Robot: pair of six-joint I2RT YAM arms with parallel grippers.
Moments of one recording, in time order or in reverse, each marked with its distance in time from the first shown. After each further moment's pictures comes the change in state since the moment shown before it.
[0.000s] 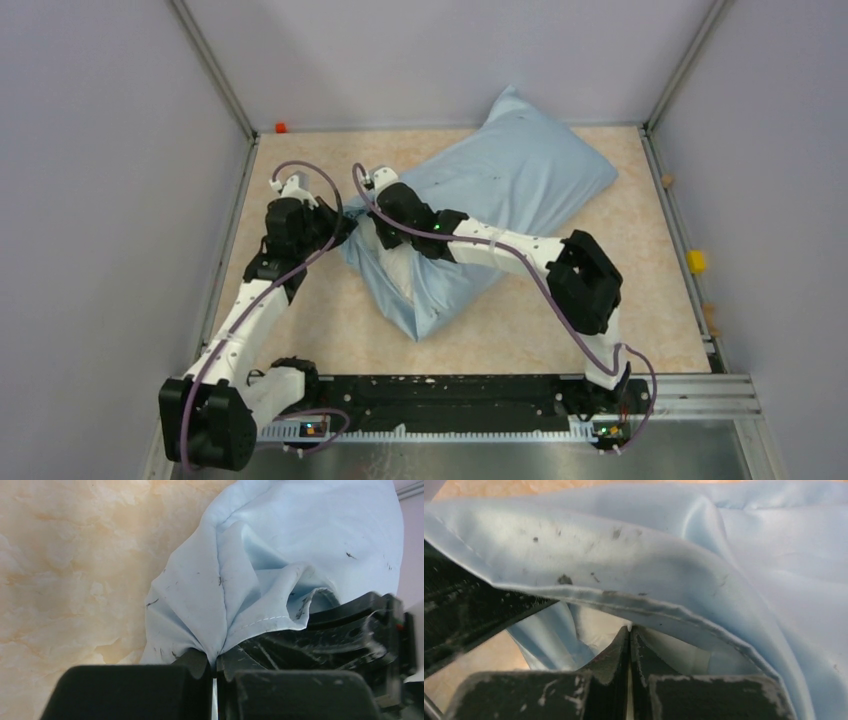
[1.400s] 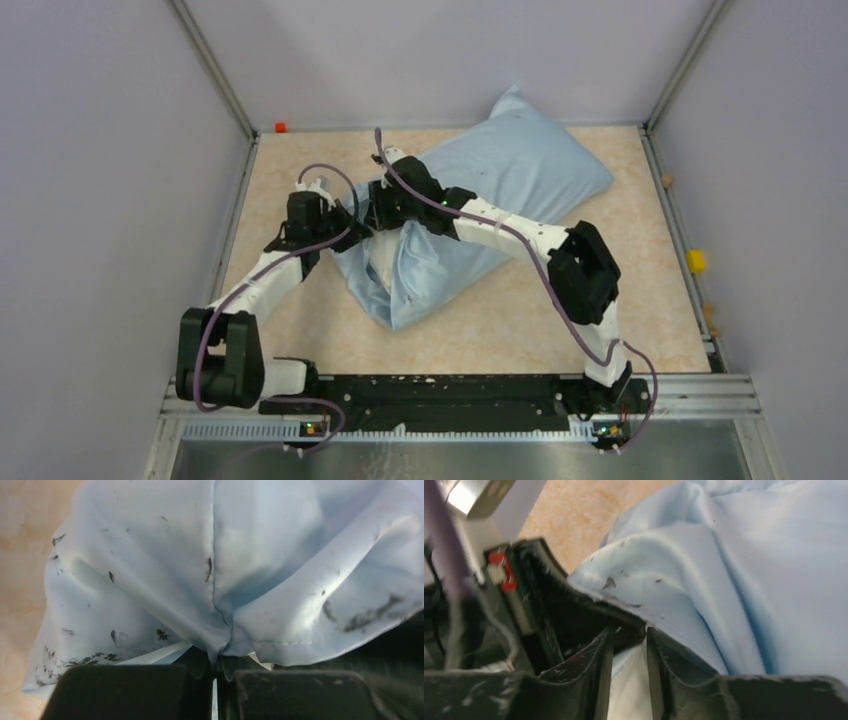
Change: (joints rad) left arm 0.002 0.257 -0.017 0.080 0.128 -0.026; right arm -0.096 0.062 0.100 0.006 -0.287 0.222
